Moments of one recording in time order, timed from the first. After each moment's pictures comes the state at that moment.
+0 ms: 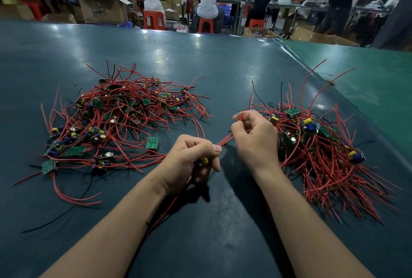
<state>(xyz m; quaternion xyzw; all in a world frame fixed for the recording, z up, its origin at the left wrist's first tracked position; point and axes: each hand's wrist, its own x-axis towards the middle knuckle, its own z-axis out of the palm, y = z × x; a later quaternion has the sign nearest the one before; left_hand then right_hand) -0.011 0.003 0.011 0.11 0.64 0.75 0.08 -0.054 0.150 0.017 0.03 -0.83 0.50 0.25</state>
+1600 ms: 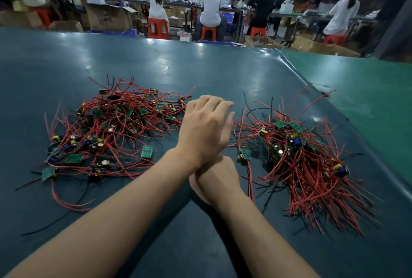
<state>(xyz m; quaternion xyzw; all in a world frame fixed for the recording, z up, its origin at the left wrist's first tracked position) -0.062 0.043 0.048 0.18 0.89 0.18 -0.38 -0.032 0.118 -0.012 0.25 -0.95 0.08 0.14</state>
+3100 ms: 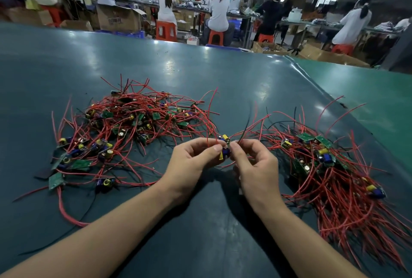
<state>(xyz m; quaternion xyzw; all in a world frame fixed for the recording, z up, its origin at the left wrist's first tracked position) -0.043 0.001 -0.002 0.01 0.55 0.83 -0.04 -0.055 0.135 -0.011 0.09 -0.72 0.68 0.15</state>
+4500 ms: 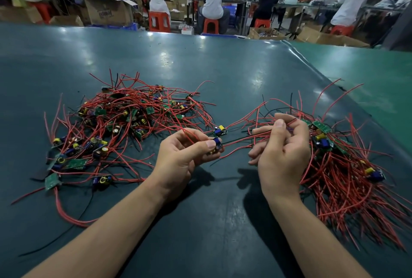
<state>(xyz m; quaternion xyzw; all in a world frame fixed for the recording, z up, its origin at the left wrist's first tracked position) -0.033 -0.003 0.010 0.02 0.48 0.87 -0.04 -0.046 0.154 0.017 0.01 -0.66 0.68 0.33</state>
